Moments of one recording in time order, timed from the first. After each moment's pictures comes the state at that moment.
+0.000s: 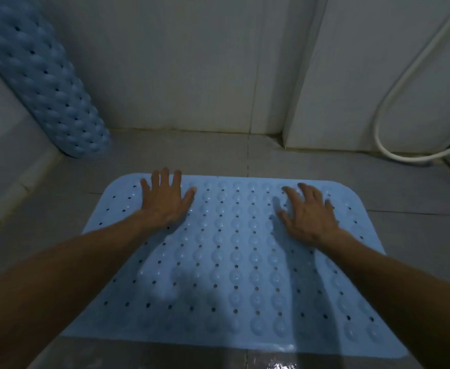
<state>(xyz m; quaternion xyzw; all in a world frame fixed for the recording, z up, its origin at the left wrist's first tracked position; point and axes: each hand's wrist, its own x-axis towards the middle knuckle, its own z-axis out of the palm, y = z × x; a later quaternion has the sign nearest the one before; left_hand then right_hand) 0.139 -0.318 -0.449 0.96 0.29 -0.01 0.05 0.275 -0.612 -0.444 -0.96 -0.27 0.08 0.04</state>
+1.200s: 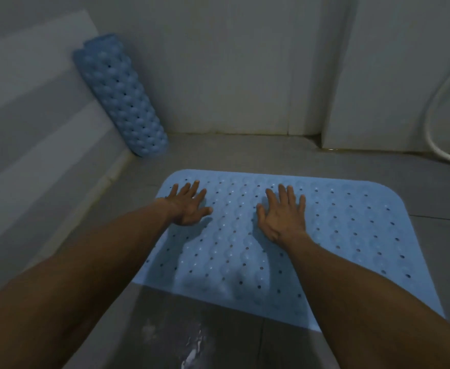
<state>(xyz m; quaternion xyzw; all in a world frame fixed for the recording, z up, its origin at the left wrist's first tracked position) 0.076 -0.330 -0.386 0.93 0.24 -0.29 -0.04 0.208 -0.542 -0.445 -0.92 -0.35 0.12 0.12</state>
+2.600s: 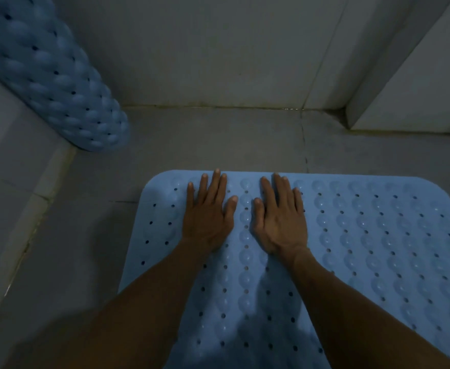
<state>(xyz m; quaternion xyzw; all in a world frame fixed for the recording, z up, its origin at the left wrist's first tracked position) 0.146 -0.263 -0.512 0.97 0.20 0.01 0.10 0.220 -0.418 -0.502 -0.95 -0.26 0.06 0.14</state>
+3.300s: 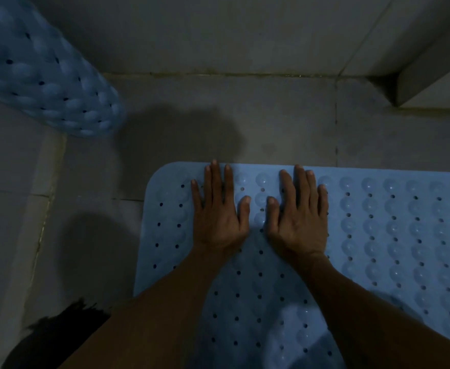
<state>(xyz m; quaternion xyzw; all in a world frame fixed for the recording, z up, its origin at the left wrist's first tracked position) 0.152 -0.265 -0.502 0.96 0.26 -0.04 0.11 0.227 -0.406 -0.497 -0.96 -0.22 0.11 0.12</state>
